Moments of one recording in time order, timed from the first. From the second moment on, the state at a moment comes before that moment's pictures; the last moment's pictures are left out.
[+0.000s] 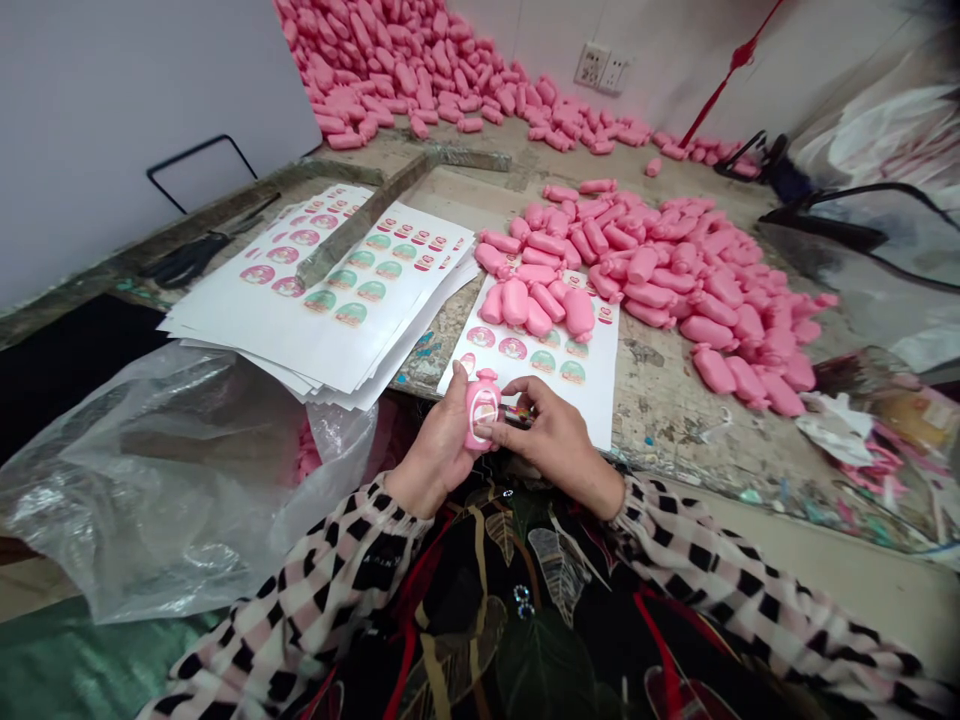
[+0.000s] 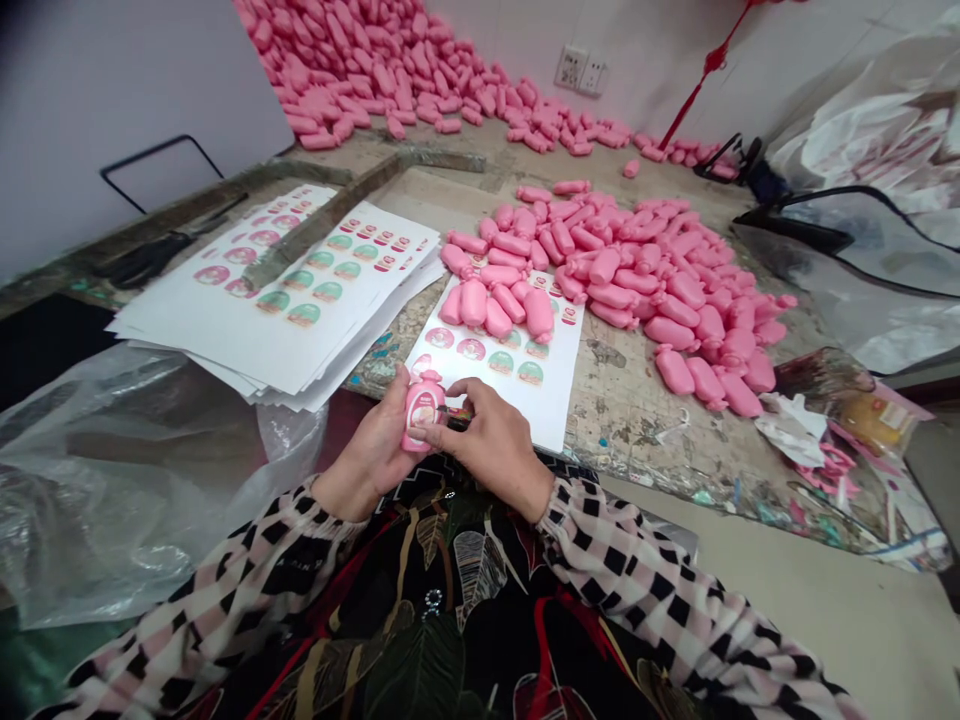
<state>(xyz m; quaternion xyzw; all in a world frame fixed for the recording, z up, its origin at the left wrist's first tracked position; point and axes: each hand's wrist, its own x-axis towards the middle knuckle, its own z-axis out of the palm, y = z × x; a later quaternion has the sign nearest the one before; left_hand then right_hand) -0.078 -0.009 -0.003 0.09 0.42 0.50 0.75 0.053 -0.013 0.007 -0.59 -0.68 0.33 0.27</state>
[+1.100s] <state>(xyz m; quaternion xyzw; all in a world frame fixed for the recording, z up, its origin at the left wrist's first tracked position) -0.068 -0.009 -0.007 0.23 0.43 0.43 0.76 0.063 -0.007 -0.003 -0.50 -0.56 0.48 0.45</state>
